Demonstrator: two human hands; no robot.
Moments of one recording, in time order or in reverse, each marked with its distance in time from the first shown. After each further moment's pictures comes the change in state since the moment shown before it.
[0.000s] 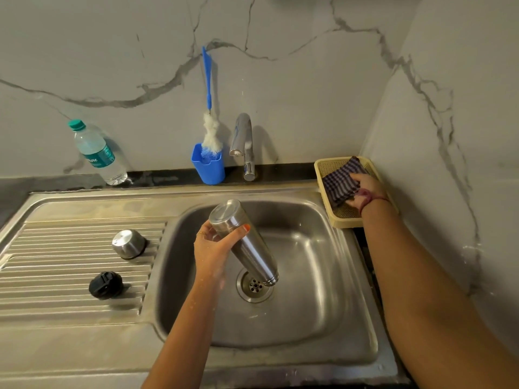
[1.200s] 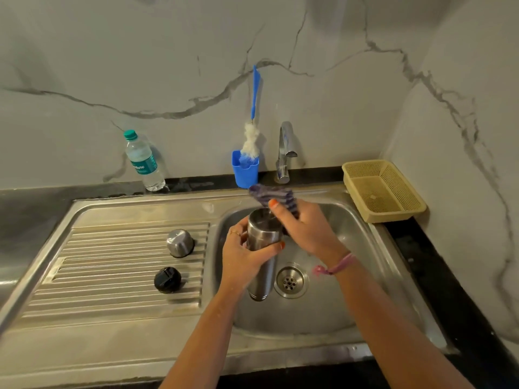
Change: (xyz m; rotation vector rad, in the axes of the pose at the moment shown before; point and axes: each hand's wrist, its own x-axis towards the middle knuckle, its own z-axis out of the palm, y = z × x) left_hand -0.014 0.027 -0.087 0.229 -0.257 0.265; right_hand -0.238 0.121 0.123 -0.943 -0.522 -0.821
